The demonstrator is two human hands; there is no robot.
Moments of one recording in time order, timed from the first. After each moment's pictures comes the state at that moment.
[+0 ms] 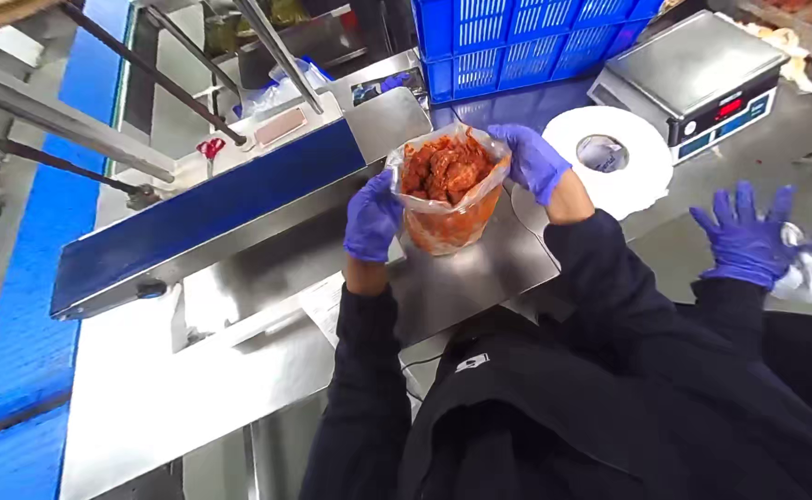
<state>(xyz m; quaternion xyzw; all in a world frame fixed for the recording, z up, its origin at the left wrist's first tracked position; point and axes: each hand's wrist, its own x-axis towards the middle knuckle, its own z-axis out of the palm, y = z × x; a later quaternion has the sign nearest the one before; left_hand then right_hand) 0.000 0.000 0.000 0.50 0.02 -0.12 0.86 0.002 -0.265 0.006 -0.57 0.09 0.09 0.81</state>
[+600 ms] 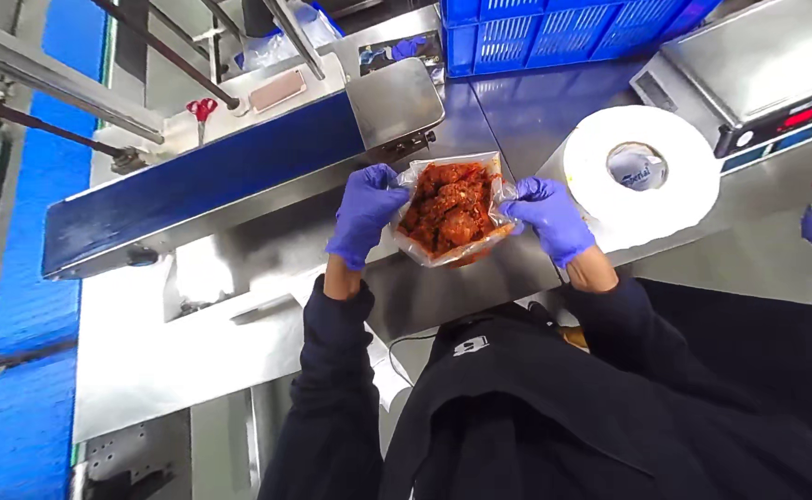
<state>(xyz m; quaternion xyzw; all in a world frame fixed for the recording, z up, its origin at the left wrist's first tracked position) 0.013 0.009 0.010 0.79 -0.04 -0.10 0.60 -0.050 -0.266 -0.024 -0.66 0.07 0.06 0.74</state>
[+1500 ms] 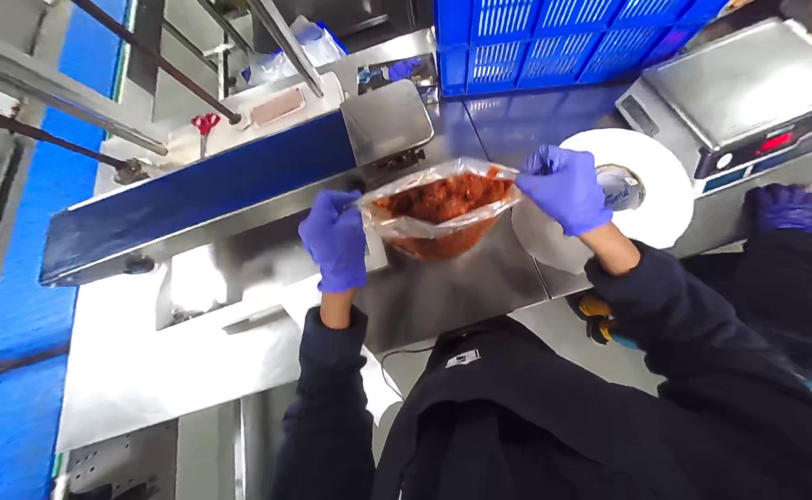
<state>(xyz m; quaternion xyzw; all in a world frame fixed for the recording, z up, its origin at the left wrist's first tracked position) -0.007 0.004 0.007 0.87 0.02 0.24 0.42 -0.015 -0.307 0.026 -0.91 0.01 -0.09 0.41</state>
